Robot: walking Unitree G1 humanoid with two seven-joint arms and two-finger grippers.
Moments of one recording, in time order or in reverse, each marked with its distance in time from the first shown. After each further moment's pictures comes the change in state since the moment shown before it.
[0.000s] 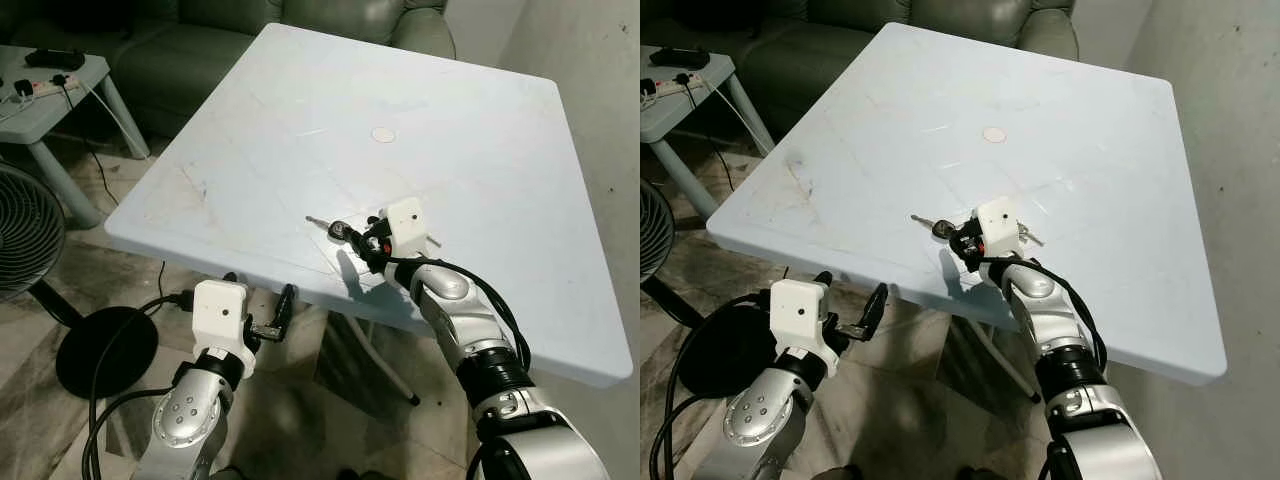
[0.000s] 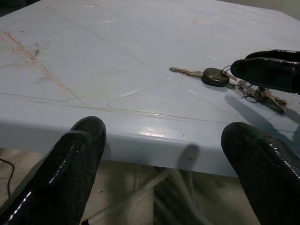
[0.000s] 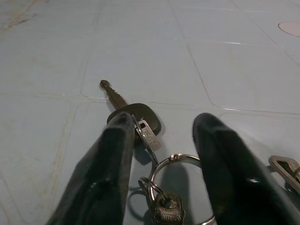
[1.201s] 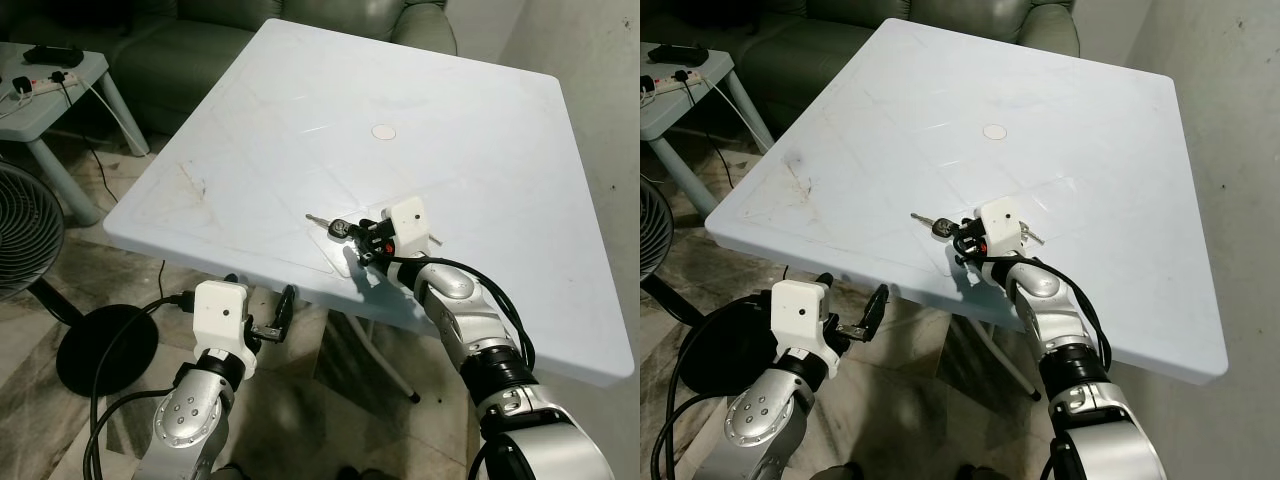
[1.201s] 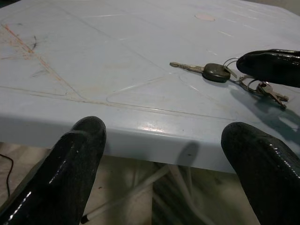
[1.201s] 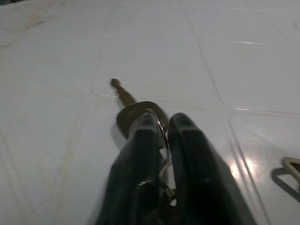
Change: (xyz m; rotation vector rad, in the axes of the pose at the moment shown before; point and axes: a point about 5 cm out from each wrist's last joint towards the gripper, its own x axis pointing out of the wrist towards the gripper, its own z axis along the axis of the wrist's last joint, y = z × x) left arm 0.000 -0.001 -0.001 -0.010 0.010 0.003; right arm -0.002 -0.004 0.000 0.008 -0.014 0.058
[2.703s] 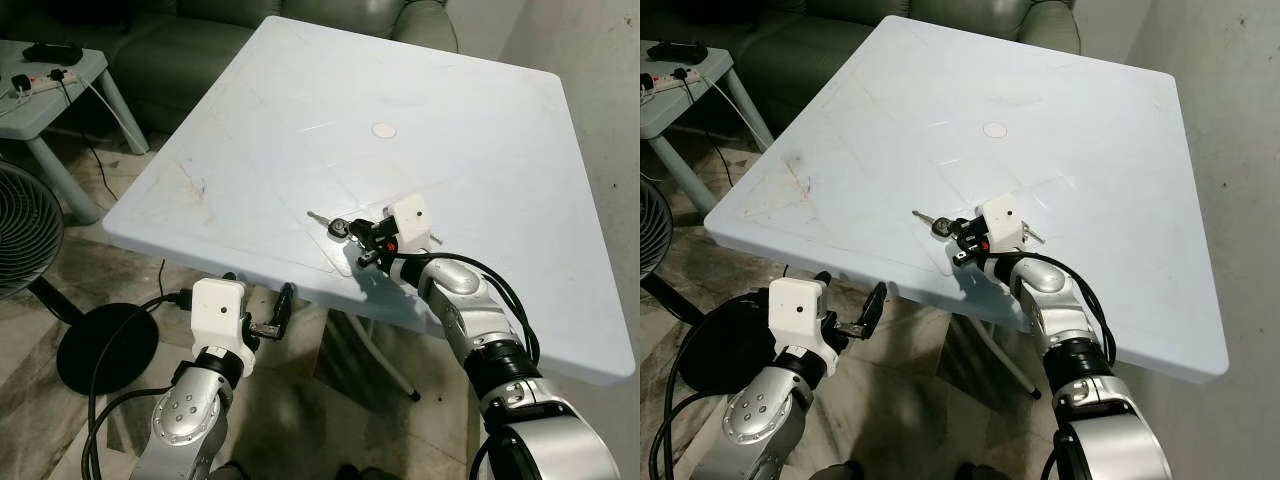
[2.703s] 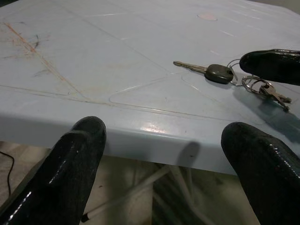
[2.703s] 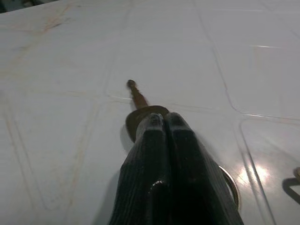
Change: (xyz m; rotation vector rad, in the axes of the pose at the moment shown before) left arm 0.001 0.001 0.003 -0.006 -0.001 0.007; right arm 0.000 -0.003 0.004 -0.004 -0.003 0.069
